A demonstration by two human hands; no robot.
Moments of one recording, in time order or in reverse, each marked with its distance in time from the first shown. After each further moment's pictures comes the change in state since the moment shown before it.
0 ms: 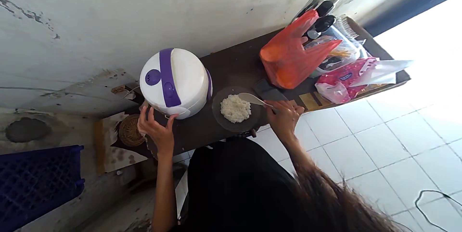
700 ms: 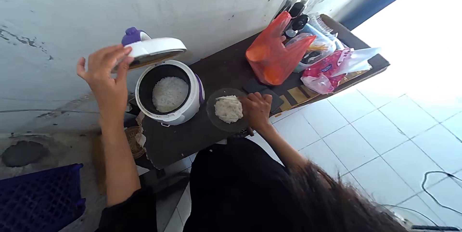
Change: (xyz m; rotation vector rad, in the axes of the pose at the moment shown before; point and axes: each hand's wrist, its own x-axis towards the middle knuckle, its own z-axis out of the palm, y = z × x) left_hand 0.211 0.048 -0.051 -0.202 -0.223 0.363; right_hand 0.010 -0.038 0.027 -0.083 0.059 -0.242
